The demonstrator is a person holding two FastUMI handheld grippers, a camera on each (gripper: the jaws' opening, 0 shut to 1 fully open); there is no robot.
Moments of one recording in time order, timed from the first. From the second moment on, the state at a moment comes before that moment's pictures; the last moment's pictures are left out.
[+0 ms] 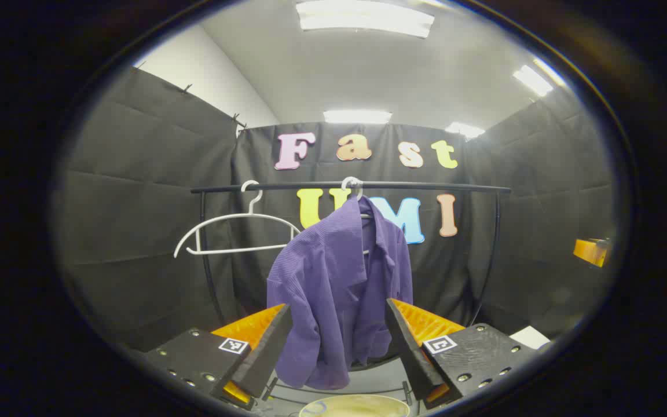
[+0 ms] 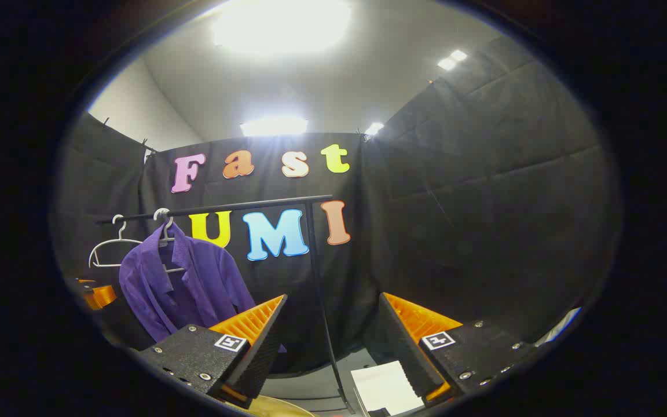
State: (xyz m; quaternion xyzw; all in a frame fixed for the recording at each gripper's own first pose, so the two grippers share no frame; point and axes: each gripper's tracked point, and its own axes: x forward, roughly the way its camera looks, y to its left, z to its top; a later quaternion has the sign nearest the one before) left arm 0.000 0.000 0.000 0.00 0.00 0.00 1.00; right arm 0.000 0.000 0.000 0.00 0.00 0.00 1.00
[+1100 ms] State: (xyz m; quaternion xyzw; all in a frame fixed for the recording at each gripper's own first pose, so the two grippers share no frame) left arm 0.013 -0.007 0.000 0.02 0.01 0.02 1.00; right arm -0.001 0.017 0.006 -0.01 0.01 0.06 1.00
